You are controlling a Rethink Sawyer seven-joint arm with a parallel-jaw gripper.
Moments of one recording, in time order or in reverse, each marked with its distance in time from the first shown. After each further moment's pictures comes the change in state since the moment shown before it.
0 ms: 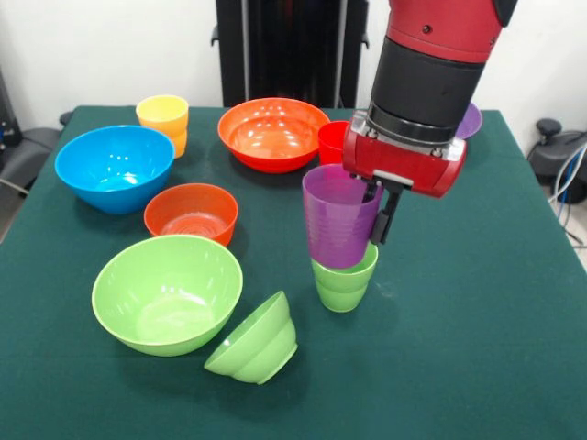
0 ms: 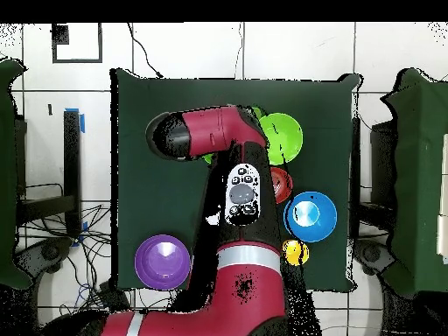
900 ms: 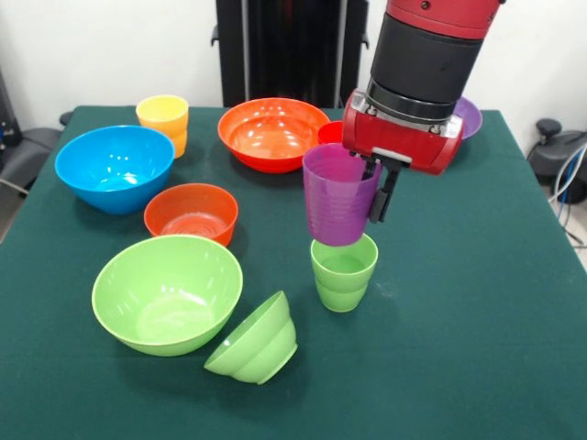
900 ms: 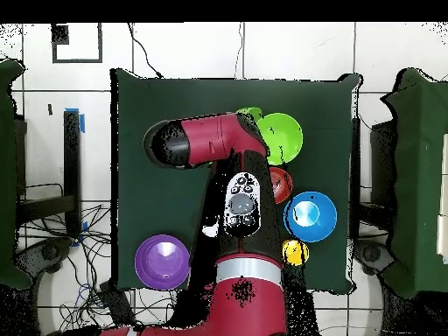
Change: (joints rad) arm 0.003 -0.044 -0.005 0.064 0.000 -0.006 0.000
